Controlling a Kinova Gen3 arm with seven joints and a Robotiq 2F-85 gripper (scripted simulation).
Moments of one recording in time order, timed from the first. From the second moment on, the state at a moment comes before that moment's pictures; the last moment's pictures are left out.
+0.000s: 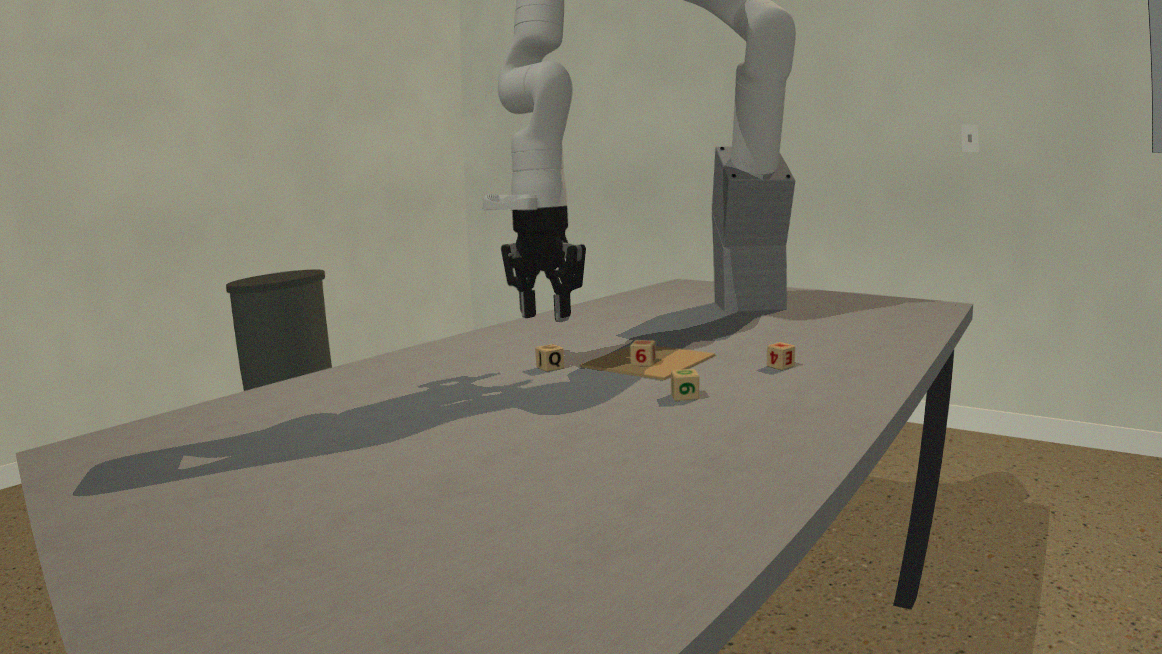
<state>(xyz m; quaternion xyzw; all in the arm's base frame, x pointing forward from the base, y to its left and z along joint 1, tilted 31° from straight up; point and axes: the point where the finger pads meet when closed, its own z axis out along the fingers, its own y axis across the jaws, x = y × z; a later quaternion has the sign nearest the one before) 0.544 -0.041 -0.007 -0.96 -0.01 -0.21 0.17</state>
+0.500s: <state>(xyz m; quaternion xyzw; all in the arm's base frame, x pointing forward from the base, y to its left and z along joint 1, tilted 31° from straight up) 0.551 -0.033 -0.024 -0.96 -0.01 -0.21 0.17</state>
